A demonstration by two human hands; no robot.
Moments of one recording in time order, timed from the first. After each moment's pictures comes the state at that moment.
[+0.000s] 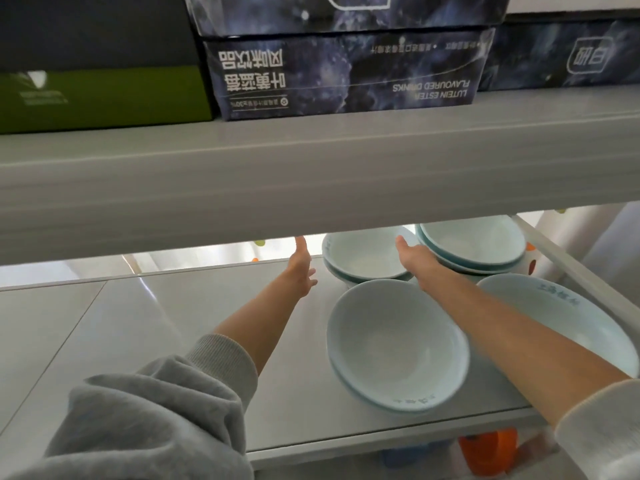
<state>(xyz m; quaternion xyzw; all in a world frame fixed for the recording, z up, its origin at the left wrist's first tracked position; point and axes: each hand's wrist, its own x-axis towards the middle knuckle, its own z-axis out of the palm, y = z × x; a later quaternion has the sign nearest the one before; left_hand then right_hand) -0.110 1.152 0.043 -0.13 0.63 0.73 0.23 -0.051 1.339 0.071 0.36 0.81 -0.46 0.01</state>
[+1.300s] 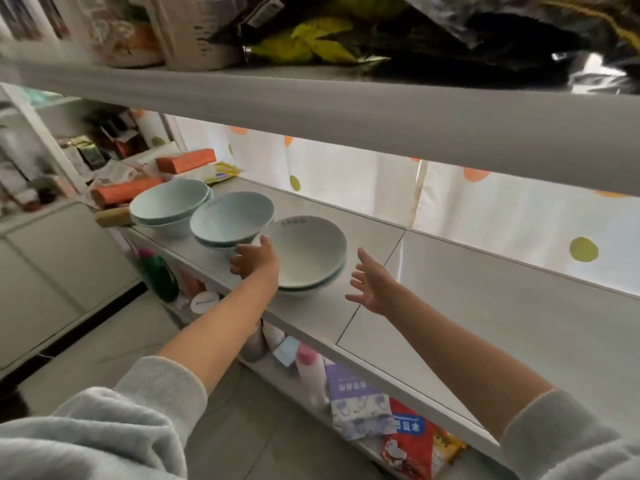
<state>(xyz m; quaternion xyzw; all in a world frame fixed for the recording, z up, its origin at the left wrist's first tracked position) 0.024 0.561 0.044 -0.53 0.67 0.47 -0.23 -0.027 0.745 0.025 0.05 0.58 -0.71 0.38</state>
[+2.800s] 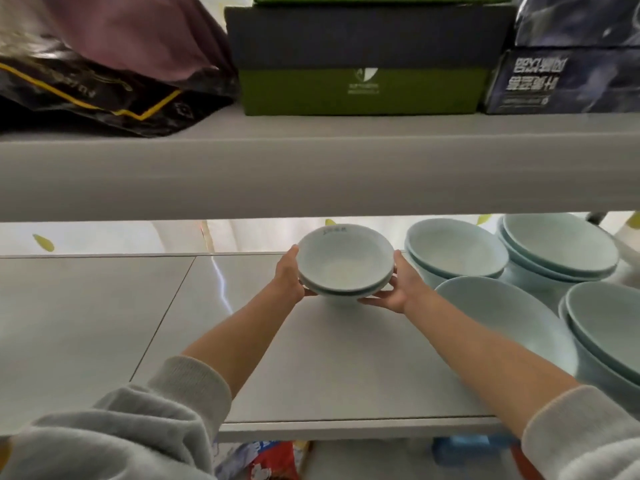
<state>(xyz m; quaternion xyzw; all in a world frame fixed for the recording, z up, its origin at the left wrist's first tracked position) -0.077 0.963 0.059 -0.22 0.54 0.80 0.15 -0.041 1.140 0.050 0.30 0.47 -0.83 0.09</state>
